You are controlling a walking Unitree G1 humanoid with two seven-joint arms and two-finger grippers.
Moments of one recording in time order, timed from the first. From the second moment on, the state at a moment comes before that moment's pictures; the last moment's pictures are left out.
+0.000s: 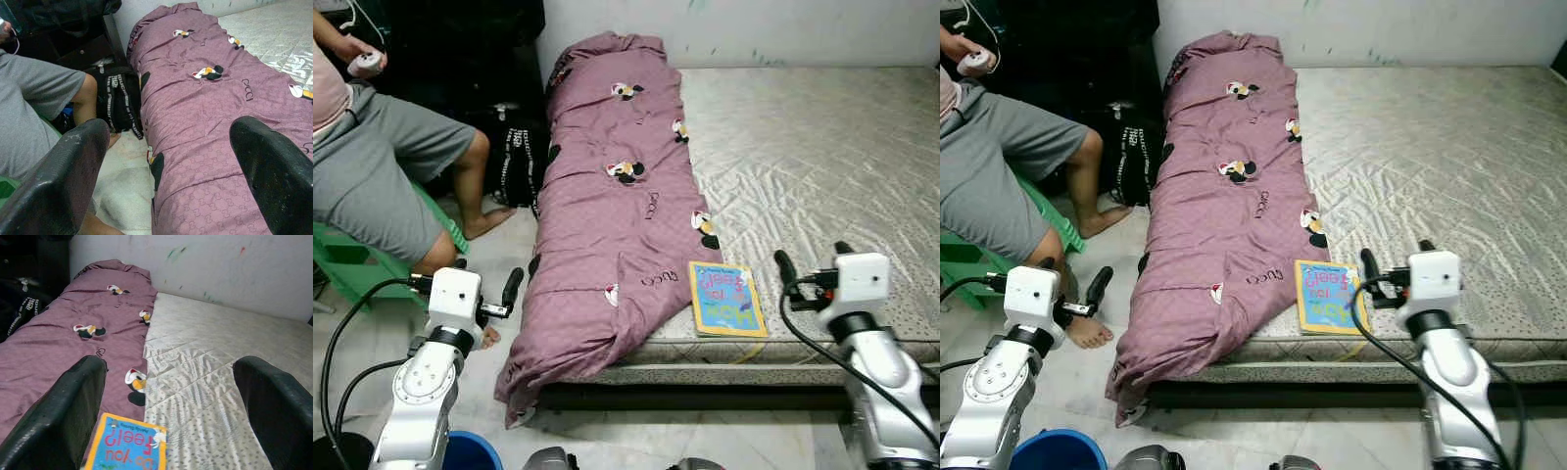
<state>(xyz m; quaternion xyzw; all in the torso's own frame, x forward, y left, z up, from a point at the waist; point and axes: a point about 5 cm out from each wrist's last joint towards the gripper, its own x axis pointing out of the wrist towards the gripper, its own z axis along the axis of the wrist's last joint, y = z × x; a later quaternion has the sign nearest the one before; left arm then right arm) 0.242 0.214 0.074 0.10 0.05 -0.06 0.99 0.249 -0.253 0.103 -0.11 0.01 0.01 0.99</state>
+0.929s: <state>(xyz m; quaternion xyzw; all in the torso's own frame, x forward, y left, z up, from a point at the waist) 0.235 0.183 0.079 0.05 0.04 -0.08 1.00 0.241 -0.223 0.091 -0.04 0.01 0.01 1.00</state>
